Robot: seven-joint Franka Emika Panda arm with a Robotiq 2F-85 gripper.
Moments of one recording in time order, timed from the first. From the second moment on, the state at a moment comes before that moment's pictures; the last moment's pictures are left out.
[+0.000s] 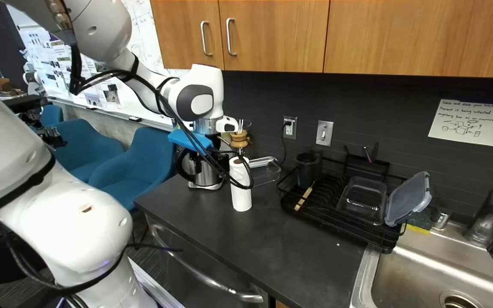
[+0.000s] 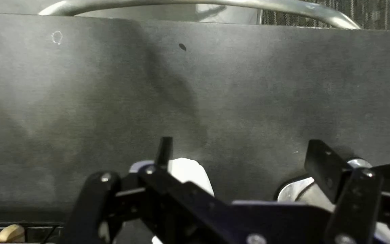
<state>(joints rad) 0.07 -0.32 0.03 -2.67 0.13 2.30 0.01</state>
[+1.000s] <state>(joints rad) 0.07 -0.18 0.00 -2.57 0.19 2.32 -0.02</state>
